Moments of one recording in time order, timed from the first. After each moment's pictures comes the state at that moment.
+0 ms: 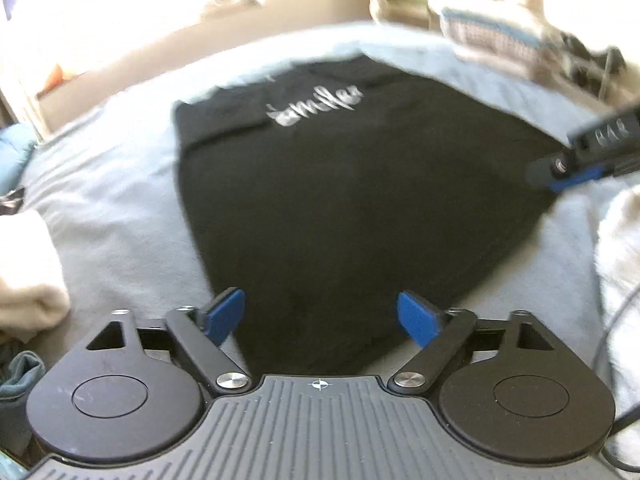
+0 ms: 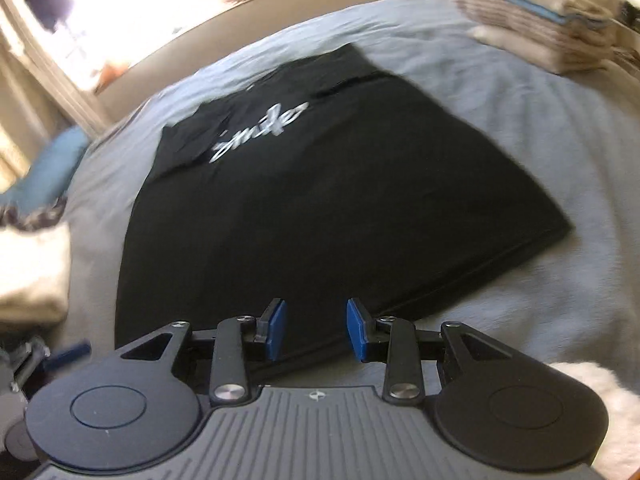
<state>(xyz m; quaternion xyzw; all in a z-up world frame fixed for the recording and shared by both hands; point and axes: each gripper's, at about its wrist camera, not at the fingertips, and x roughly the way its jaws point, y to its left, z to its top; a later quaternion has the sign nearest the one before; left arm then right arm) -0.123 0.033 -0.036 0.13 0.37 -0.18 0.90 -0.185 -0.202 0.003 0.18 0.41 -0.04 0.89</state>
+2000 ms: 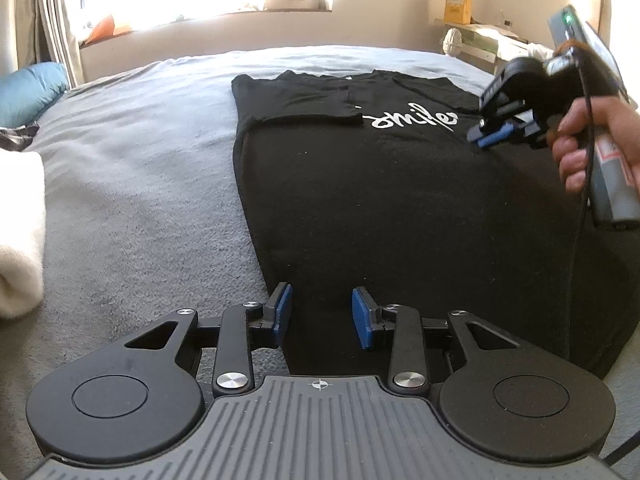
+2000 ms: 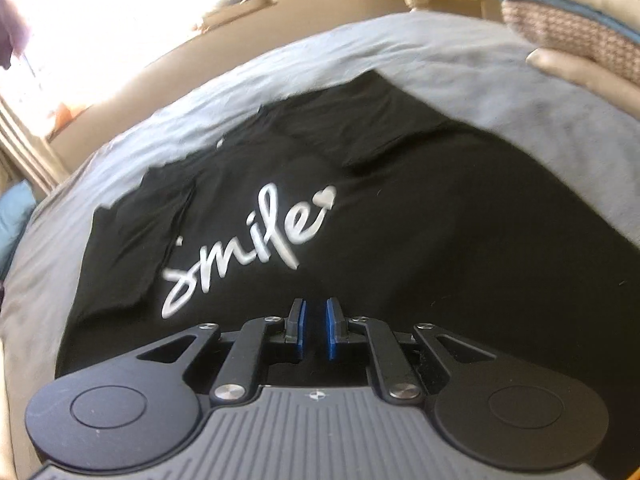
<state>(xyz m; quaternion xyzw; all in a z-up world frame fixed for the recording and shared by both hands) -0.049 0.078 -0.083 0.04 0.36 -0.16 0.92 0.061 -0.198 -0.058 0.22 0.38 -0.10 0.89</state>
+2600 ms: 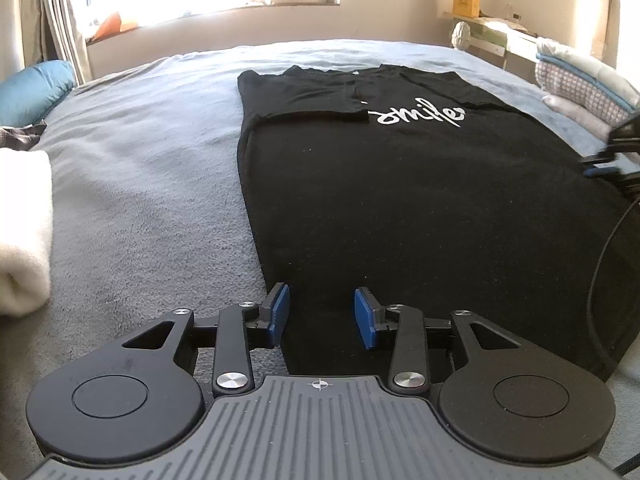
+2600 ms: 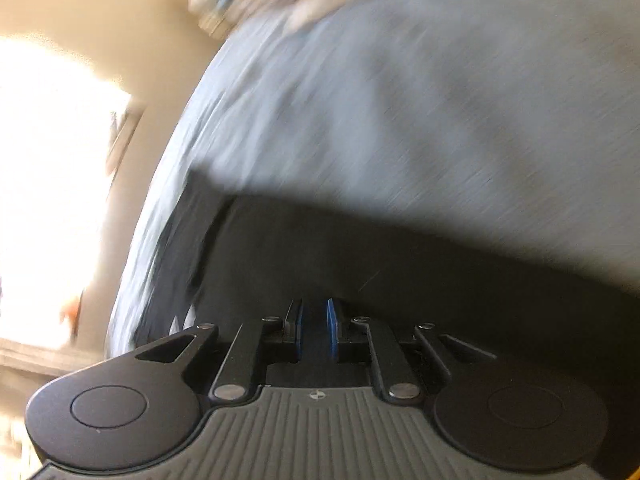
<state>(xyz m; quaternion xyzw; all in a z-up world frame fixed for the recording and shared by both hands) -0.049 0.072 -0.079 0.05 0.37 -0.14 0.92 -0.056 -0.392 -0.078 0.52 0.28 -0.21 0.78</state>
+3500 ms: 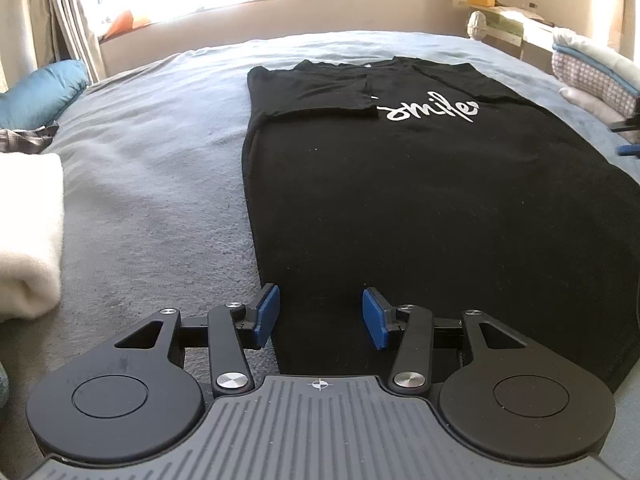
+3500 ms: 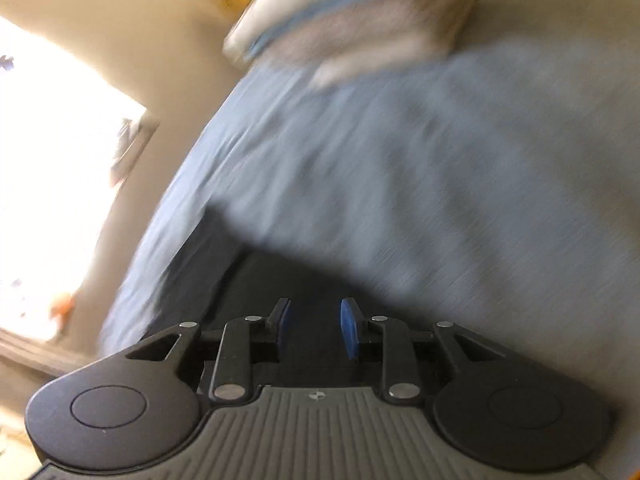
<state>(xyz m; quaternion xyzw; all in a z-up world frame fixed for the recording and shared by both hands) -0.049 0.056 -0.070 0.06 0.38 -0.10 0.92 -0.035 -0.385 -0.053 0.50 0.30 -0.14 0.80</state>
